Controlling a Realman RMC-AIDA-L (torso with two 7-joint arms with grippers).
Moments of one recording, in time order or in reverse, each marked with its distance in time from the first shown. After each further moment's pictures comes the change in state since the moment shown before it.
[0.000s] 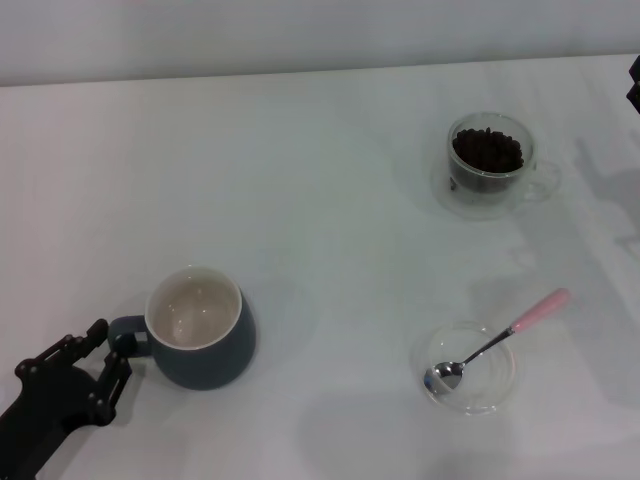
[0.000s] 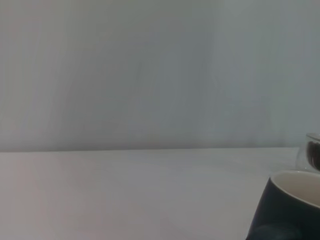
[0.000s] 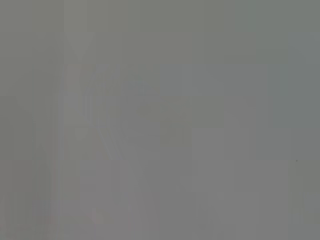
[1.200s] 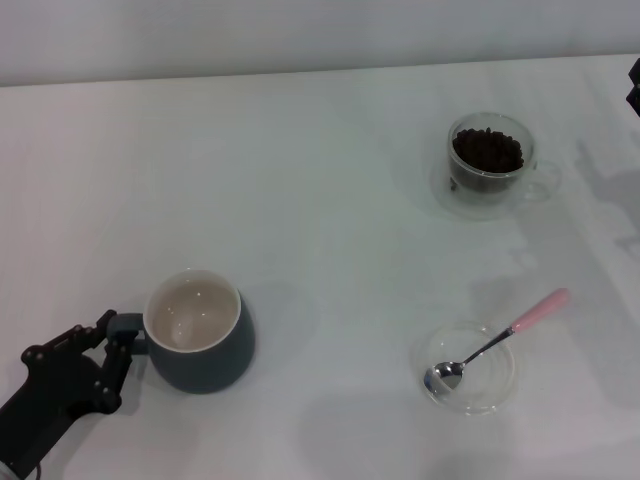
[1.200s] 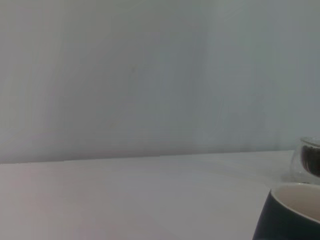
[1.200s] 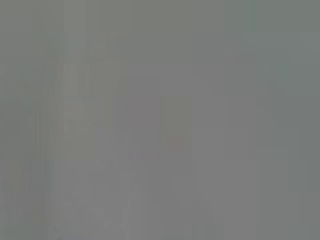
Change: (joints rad) left arm -0.023 0.002 0.006 0.009 0.005 -0.003 -0.001; right arm -0.002 0.000 0.000 0.003 0.000 -0.005 0.000
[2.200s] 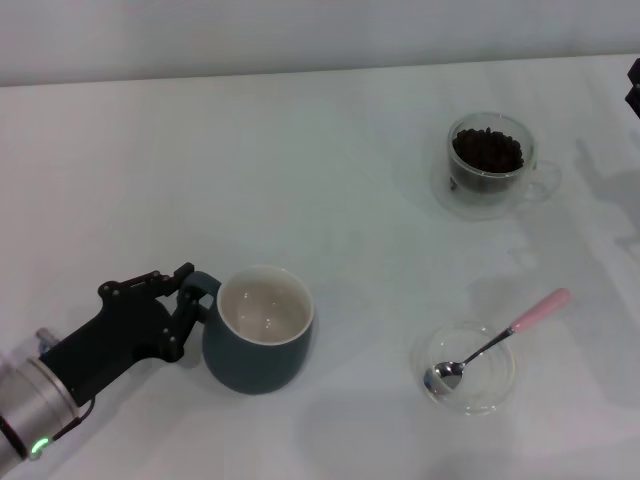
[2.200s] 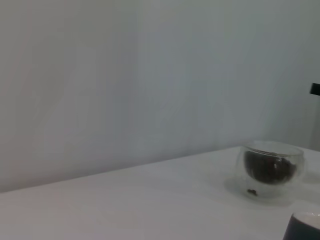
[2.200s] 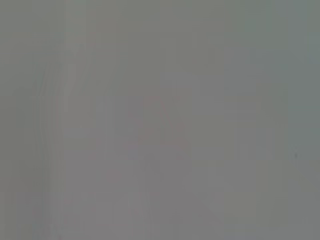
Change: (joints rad) left arm -0.171 0.001 0.002 0.042 0.139 -0.086 -0.079; right arm 0.002 0.000 0.000 0.000 0.000 -0.006 0.000
